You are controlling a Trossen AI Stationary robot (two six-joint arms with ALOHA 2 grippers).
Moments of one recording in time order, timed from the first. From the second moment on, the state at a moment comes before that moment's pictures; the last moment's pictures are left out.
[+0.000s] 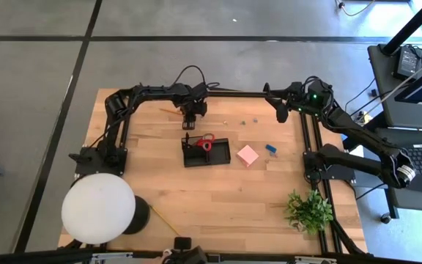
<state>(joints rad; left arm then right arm) 0.60 2.06 1.42 -0.73 -0.03 0.58 -0.85 0.83 0.60 -0.01 -0.33 0.07</state>
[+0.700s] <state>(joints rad) 0.58 2.11 1.43 -0.74 -0.03 0.57 -0.85 0.83 0.60 -0.02 -0.33 0.07</state>
